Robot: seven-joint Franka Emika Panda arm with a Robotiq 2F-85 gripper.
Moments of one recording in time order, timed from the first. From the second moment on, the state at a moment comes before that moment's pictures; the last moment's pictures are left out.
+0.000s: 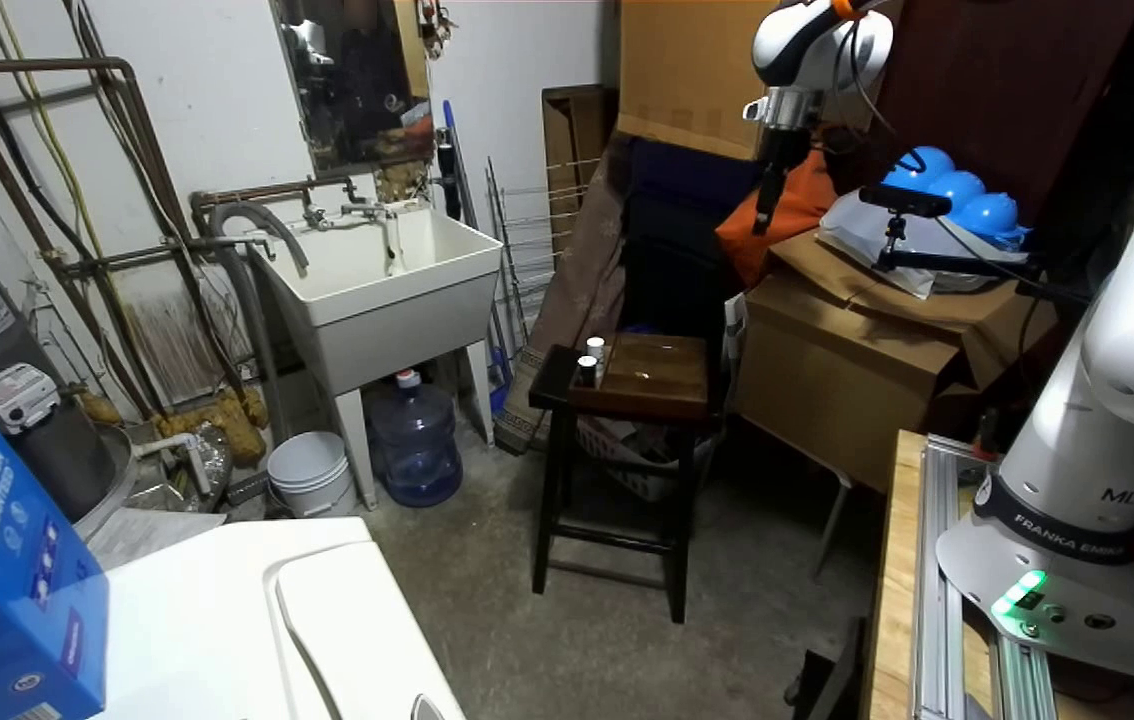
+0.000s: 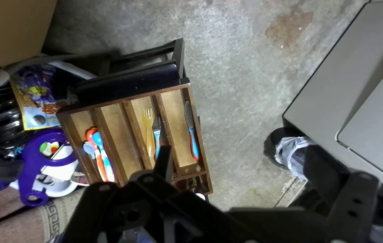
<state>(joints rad) -0.24 0.07 -0.53 -2.04 0.15 2.04 -0.94</state>
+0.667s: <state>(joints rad) -0.46 0.47 -0.38 -1.63 0.21 1.77 -0.95</state>
